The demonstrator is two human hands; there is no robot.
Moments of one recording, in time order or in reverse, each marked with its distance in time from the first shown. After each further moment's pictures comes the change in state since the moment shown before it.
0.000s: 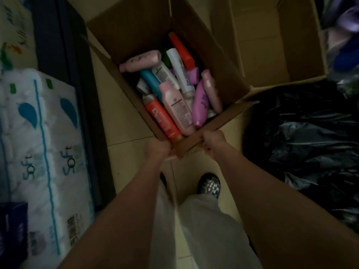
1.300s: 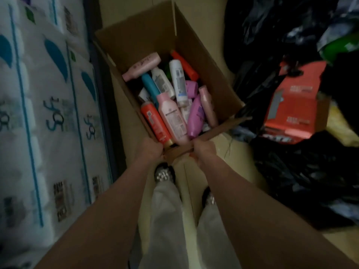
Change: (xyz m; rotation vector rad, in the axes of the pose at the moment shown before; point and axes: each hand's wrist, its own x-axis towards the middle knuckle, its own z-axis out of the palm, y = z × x) left_hand -0.307 -0.612 0.031 0.308 -0.078 0.151; right_hand -0.300 0.638 -0.062 0.059 0.000 0.048
